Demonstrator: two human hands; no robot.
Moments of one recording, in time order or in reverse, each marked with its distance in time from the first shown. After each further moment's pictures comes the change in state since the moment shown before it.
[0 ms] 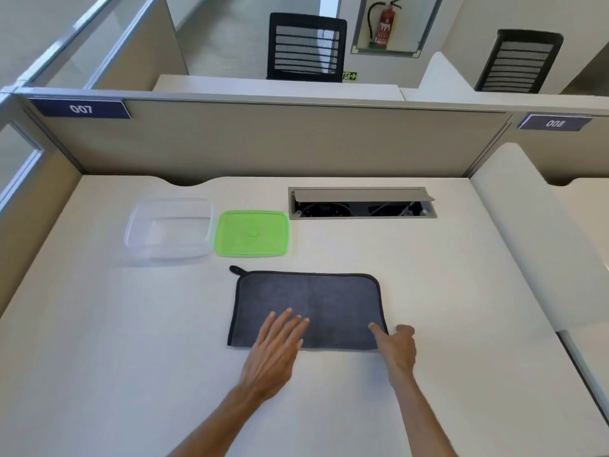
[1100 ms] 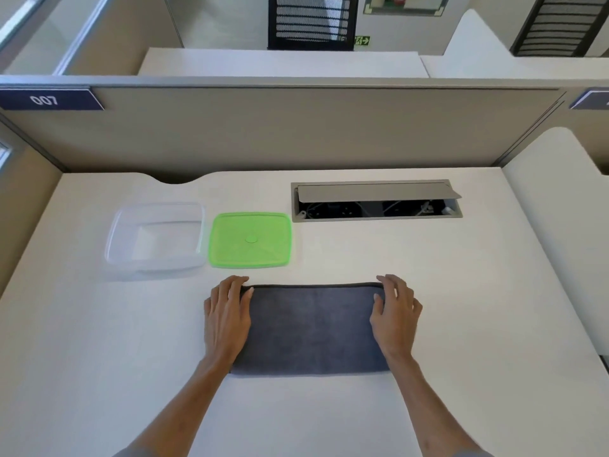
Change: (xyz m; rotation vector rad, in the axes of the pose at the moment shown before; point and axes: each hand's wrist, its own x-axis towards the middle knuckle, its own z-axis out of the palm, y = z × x) left_hand 0.075 -0.118 -0.008 -0.187 0.063 -0.690; right_hand 0.068 -0.063 0.048 -0.437 0.258 -0.804
